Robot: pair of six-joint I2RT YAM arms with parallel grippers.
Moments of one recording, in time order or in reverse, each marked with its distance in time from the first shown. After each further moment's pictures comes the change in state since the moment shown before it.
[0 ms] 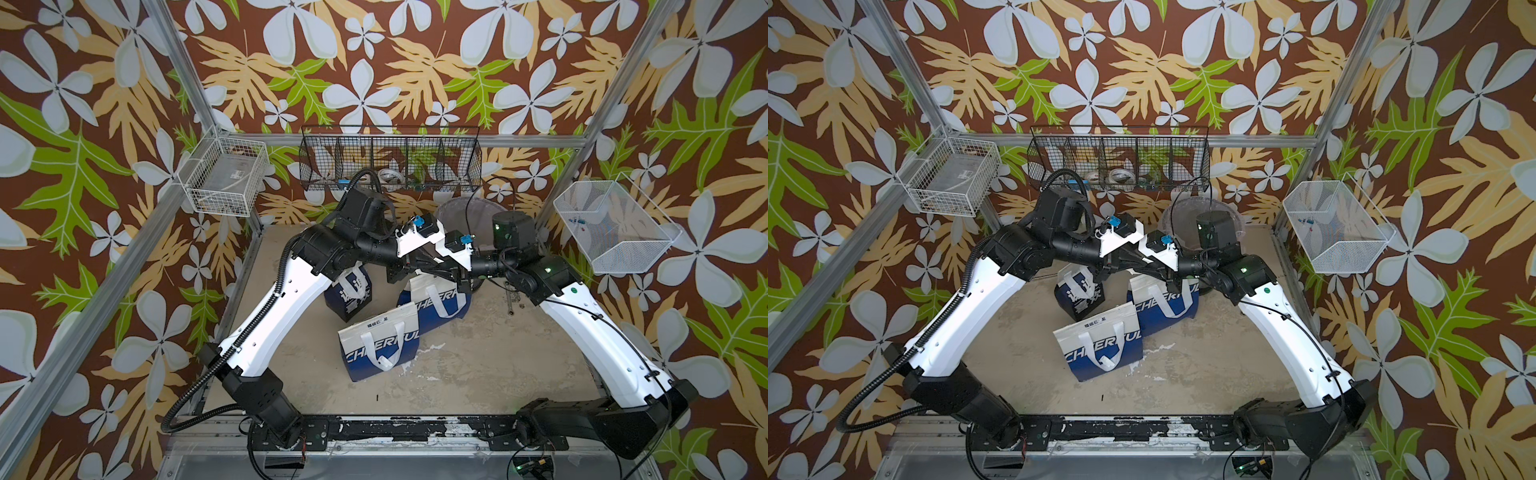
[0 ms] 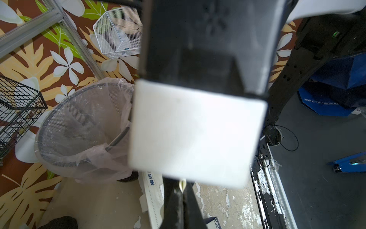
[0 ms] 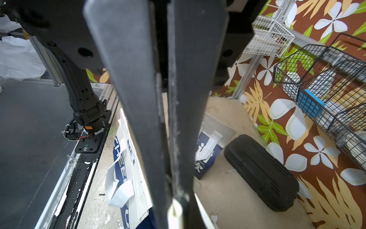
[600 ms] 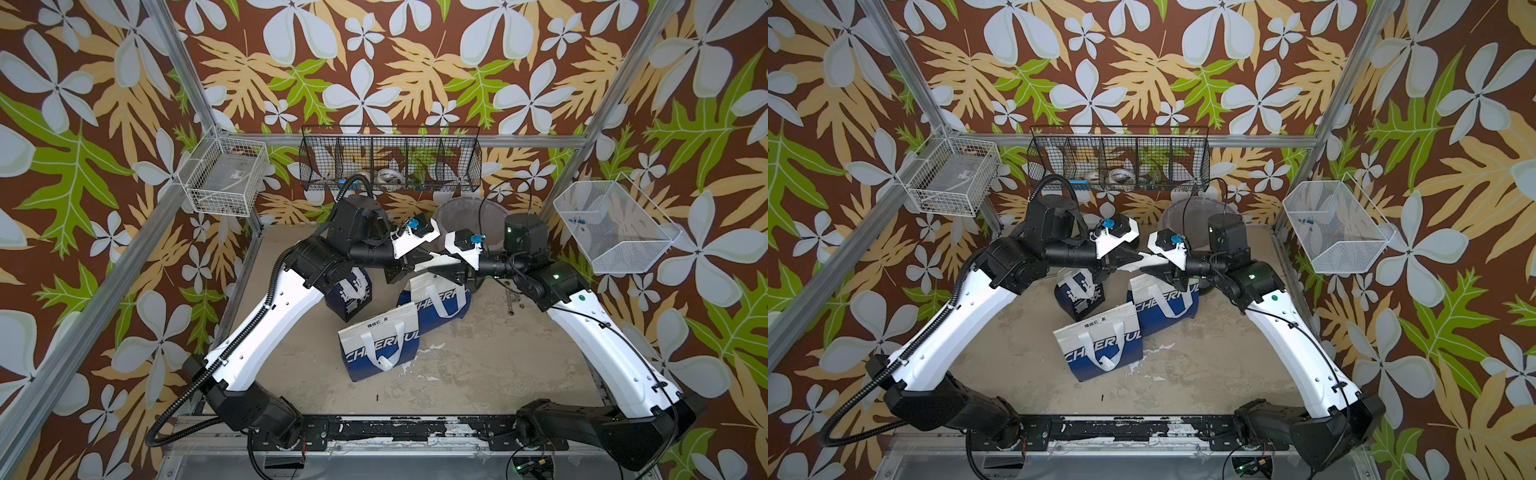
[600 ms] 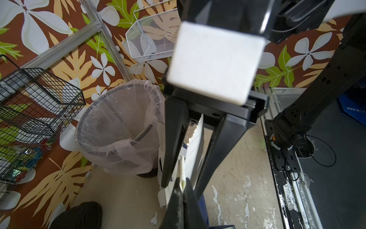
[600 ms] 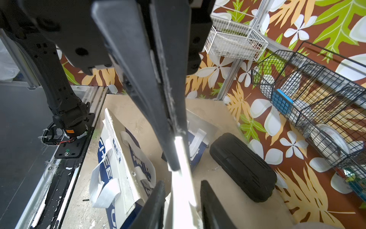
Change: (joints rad) left arm -0.003 -0.106 -0.167 0.190 -0.142 -0.061; right arm -0.053 -0.067 -0.077 0.106 0.007 0.031
